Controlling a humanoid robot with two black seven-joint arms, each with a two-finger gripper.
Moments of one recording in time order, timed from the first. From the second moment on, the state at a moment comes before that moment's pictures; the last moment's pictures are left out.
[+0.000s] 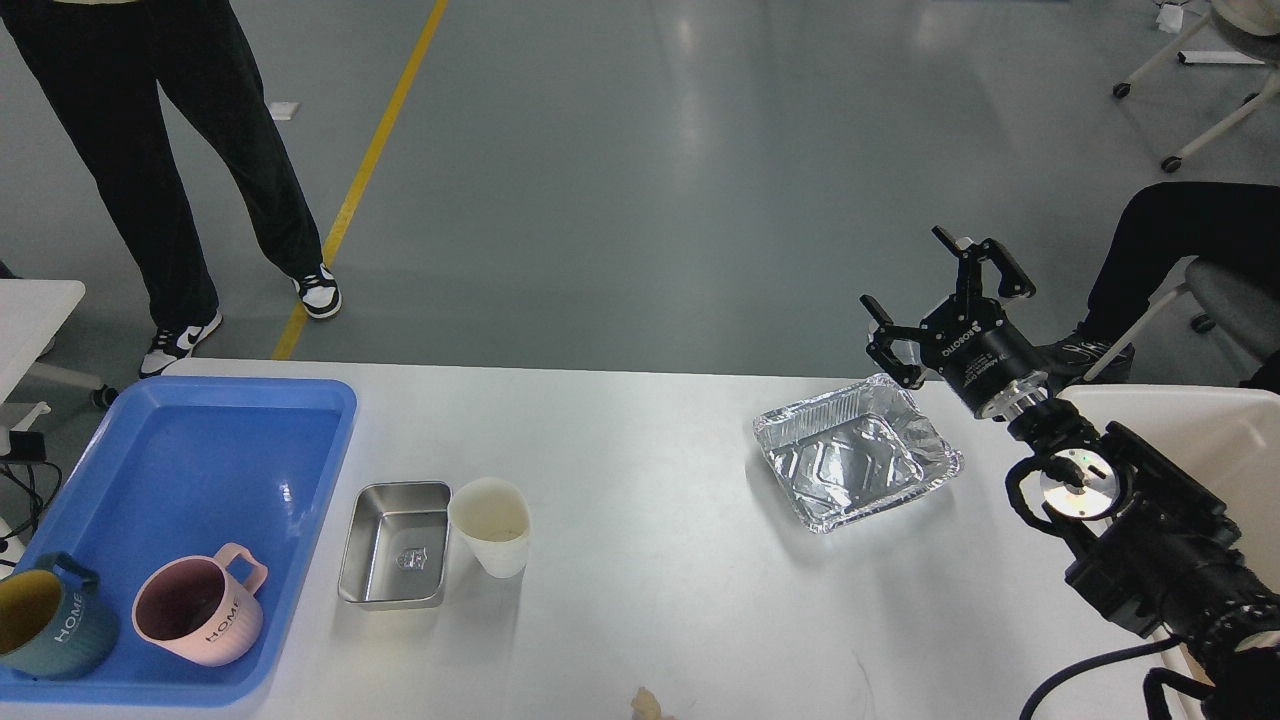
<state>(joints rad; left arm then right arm) -0.68 1.51 -0.49 -1.51 0.93 -0.76 -0.11 0.65 -0.23 1.00 0.57 -0.14 0.68 0.23</state>
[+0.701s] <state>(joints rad) -0.57 0.79 -0.47 -1.46 1.19 -0.32 0.39 0.65 -0.24 1.00 0.59 -0.14 0.68 0.23</state>
